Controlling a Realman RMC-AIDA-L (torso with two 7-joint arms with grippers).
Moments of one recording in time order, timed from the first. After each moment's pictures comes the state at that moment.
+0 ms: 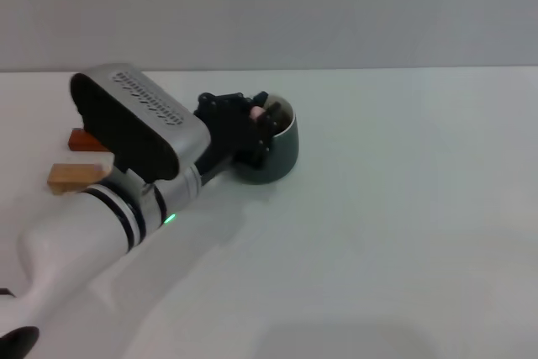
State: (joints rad) left arm -0.25 -1.97 -0.96 -1.20 2.89 0.17 0.07; right arm 0.17 2.08 1.09 0.16 -2.12 -1.29 -0.07
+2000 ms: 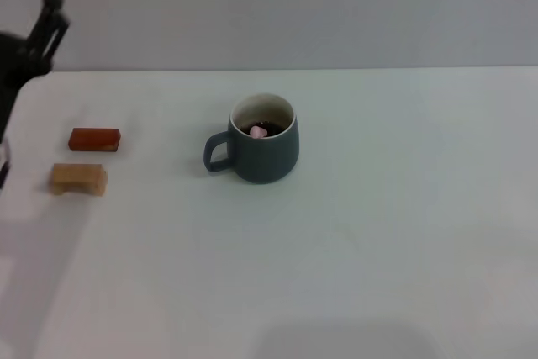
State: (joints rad) left arm -0.11 -2.06 -1.34 -0.81 2.85 0.99 -0.17; right arm 0.17 2.08 1.09 0.17 -2.11 -1.30 -0.07
